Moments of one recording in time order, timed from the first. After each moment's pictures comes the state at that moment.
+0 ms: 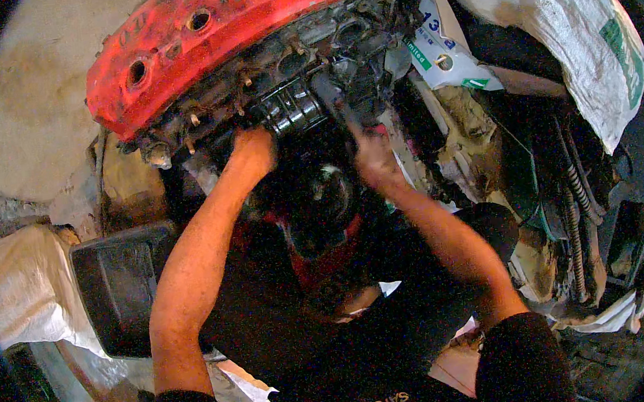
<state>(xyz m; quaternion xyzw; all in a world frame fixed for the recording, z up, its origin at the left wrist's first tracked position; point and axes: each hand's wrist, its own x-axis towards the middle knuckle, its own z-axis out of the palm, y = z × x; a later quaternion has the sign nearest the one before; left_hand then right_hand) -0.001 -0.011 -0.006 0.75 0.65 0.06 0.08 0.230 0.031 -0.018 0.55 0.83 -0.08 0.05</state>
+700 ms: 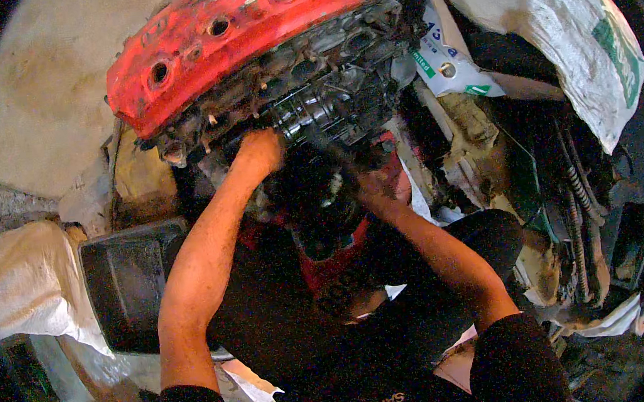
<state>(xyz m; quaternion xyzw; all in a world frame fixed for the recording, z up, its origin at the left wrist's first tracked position) -0.011 -0.003 -0.001 0.75 0.65 -0.01 0.14 0.225 -0.020 0.006 0.55 0.82 -0.15 0.04</state>
